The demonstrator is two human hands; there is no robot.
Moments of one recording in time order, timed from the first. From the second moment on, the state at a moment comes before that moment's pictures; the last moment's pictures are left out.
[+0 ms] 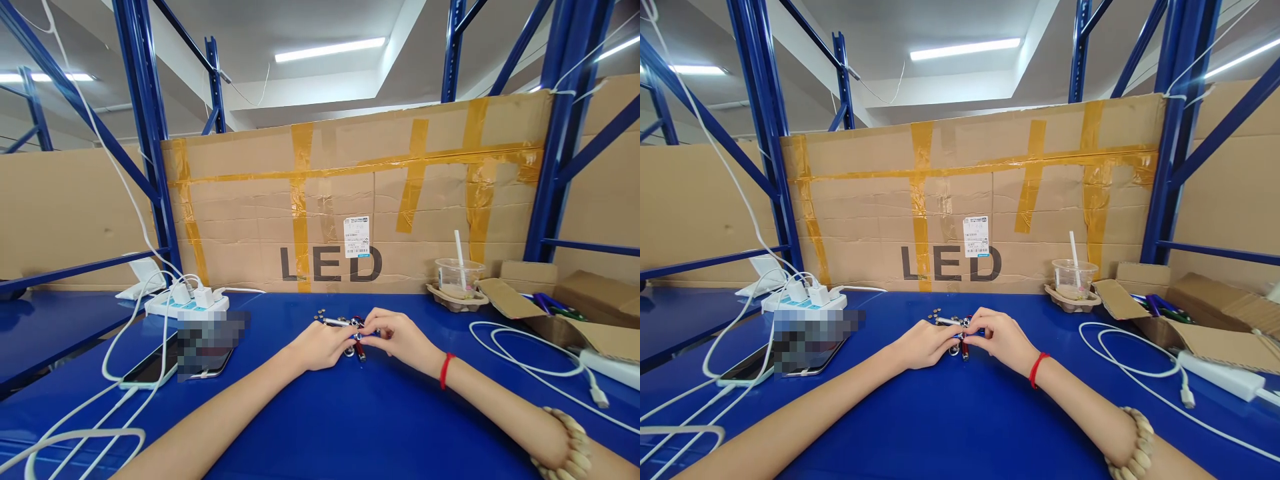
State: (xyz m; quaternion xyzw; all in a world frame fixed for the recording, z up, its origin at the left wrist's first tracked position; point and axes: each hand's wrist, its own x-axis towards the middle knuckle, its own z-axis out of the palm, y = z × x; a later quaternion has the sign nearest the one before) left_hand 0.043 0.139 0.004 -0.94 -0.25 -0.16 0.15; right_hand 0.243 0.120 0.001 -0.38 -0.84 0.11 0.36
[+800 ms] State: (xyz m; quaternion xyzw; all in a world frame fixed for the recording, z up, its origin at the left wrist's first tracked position) left_hand 0.042 0.139 0.003 -0.94 -0.24 -0.17 0.18; right_hand 0.242 0.119 0.003 -0.40 -0.85 0.08 0.33
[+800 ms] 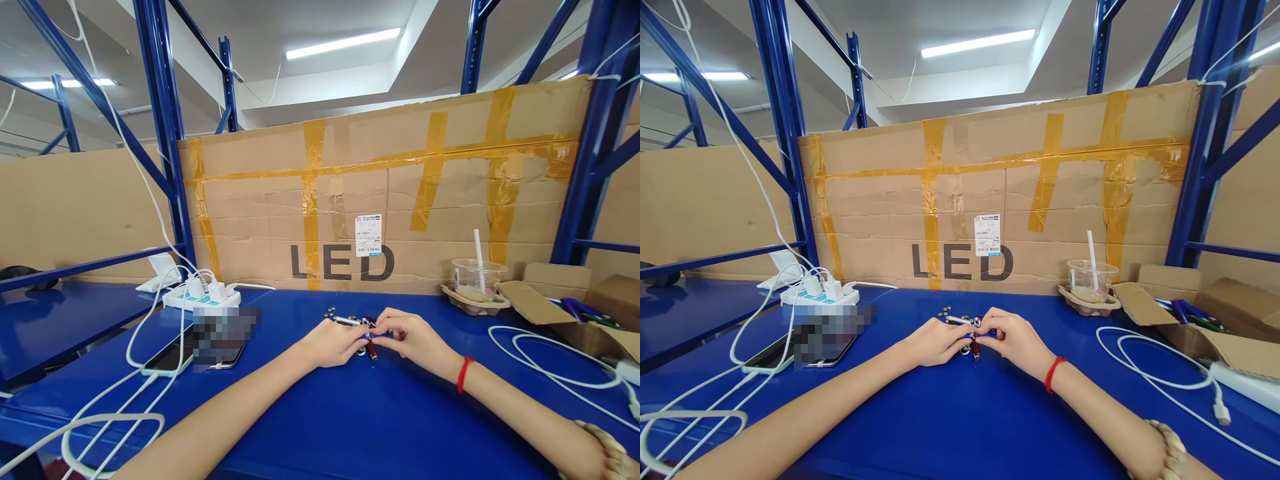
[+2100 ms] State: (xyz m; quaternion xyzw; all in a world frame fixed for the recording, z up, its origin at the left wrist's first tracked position) left_hand 0.042 0.143 0.001 -0.94 -0.24 -0.17 0.17; right_hand 0.242 0.118 0.003 -0.38 -0.84 0.10 0.36
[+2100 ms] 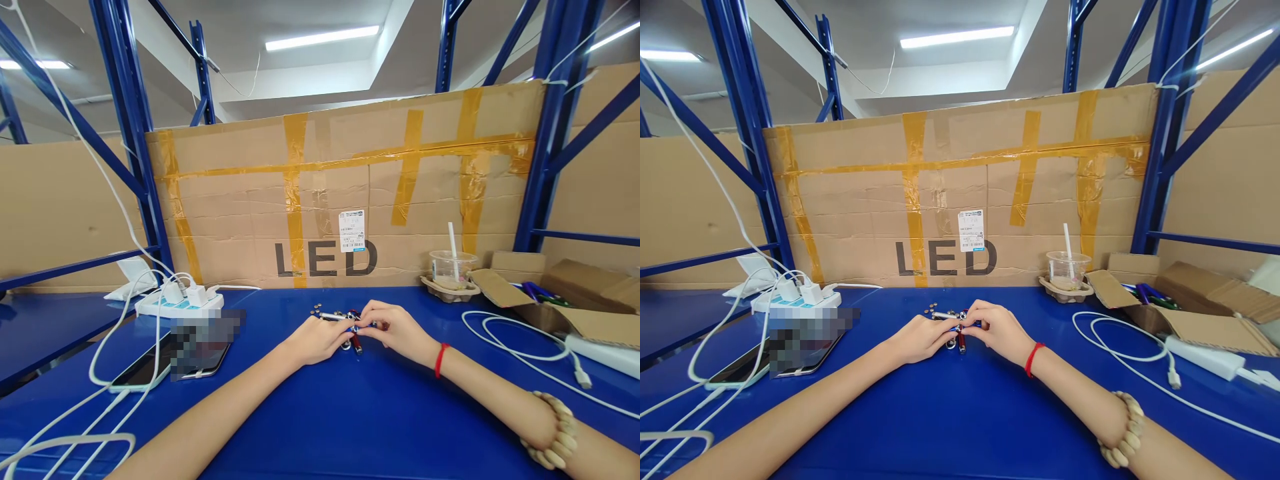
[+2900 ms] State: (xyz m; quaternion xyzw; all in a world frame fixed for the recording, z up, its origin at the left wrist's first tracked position) left_hand 0.044 0.144 0.002 -0.94 -0.25 -0.17 0.14; right_hand 0.245 0.119 0.004 -0.38 -0.85 0.08 0.36
